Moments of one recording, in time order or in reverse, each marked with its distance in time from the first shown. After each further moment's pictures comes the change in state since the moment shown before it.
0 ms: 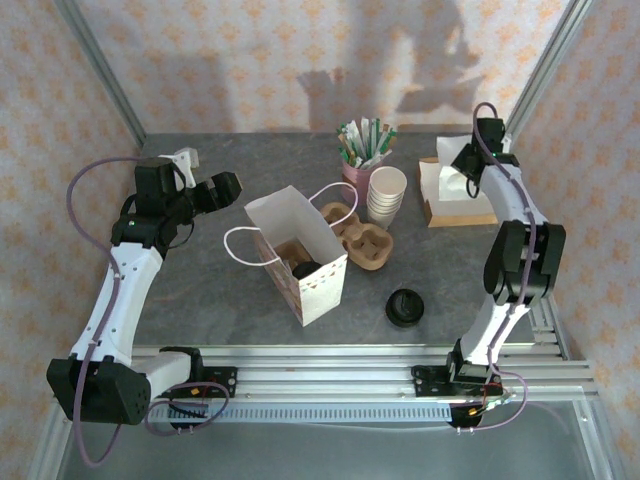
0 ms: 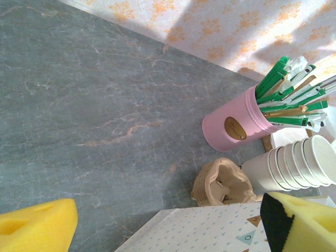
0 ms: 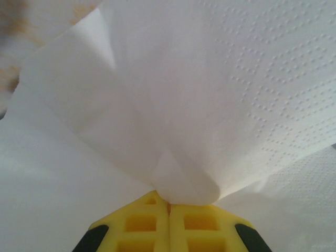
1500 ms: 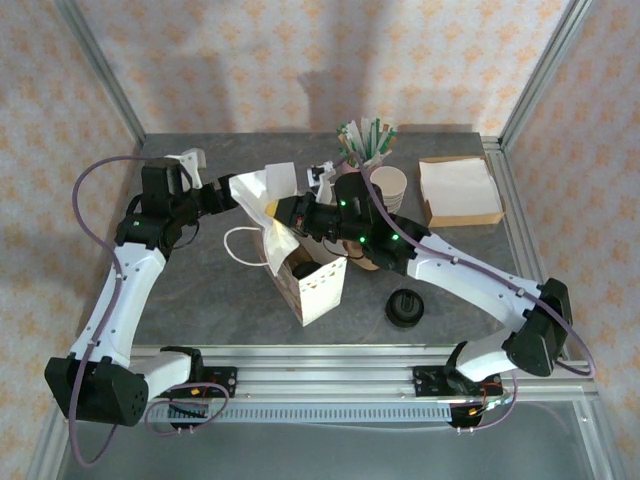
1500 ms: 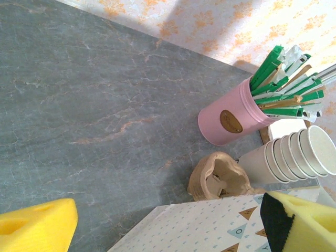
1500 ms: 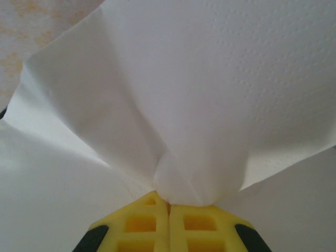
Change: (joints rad) left arm -0.048 0.000 0.000 0.000 -0.023 0.005; right arm 1.017 -0.404 -0.243 0.398 -0.447 0.624
